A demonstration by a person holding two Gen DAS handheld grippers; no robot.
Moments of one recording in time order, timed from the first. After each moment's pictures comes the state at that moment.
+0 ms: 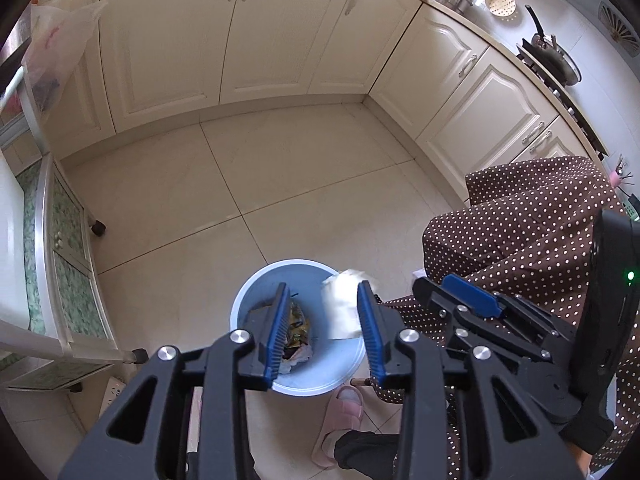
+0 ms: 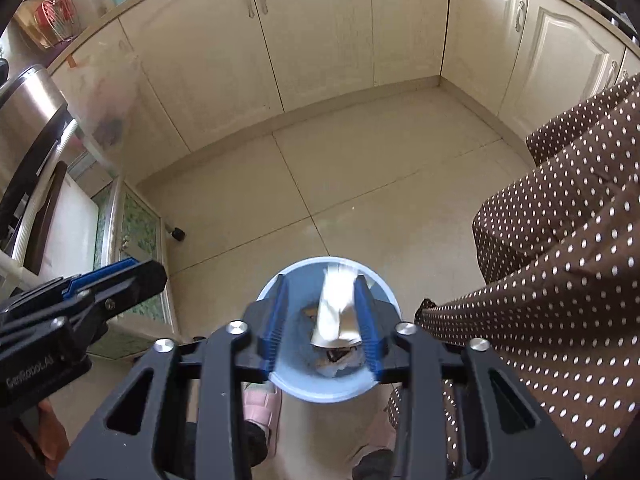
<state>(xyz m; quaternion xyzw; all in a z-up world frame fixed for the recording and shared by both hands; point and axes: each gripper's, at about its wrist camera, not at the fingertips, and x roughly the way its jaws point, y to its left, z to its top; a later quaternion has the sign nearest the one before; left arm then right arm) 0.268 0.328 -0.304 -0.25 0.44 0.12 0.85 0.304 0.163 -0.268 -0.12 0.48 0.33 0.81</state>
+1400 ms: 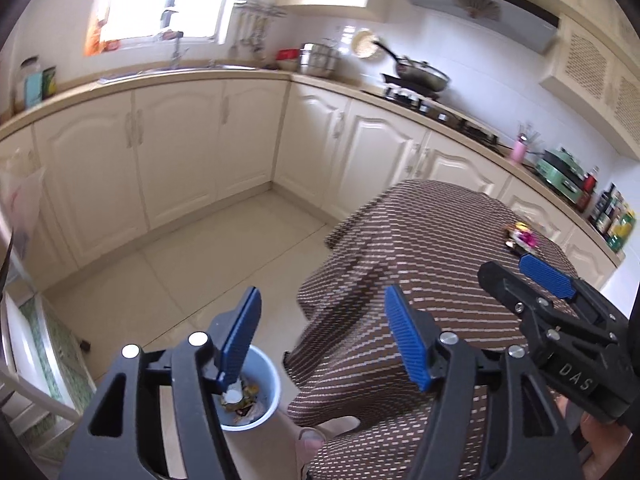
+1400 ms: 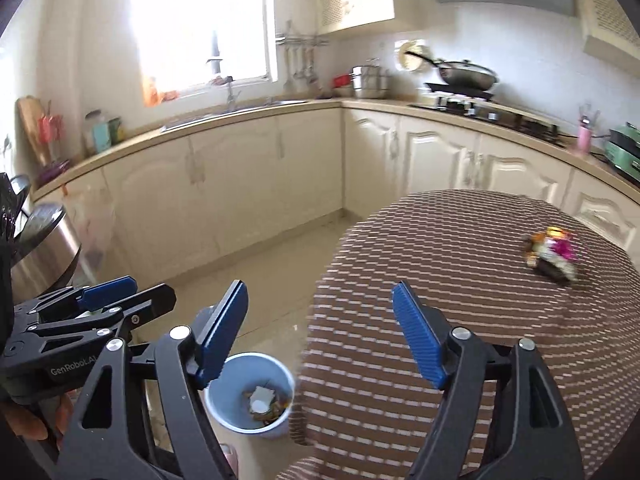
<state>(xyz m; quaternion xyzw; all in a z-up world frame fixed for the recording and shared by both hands) 0.228 0.133 -0.095 -0.12 0.31 0.02 0.94 0.230 -0.081 -0.054 -0.03 0.26 0.22 0.94</state>
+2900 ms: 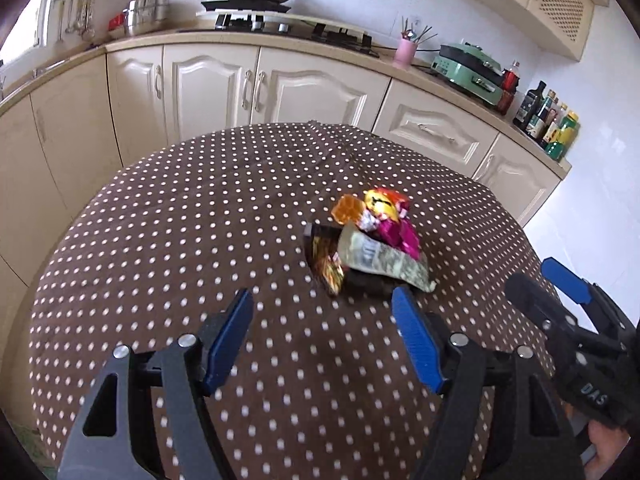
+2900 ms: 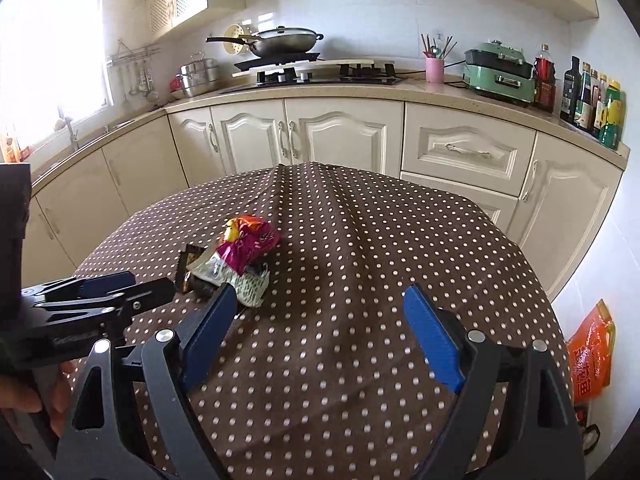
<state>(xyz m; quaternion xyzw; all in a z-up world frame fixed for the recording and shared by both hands) 0.474 -0.145 -0.128 -0.04 0.41 -0.19 0.89 0.352 -0.347 -0.078 0.04 0.32 0.01 0.95</state>
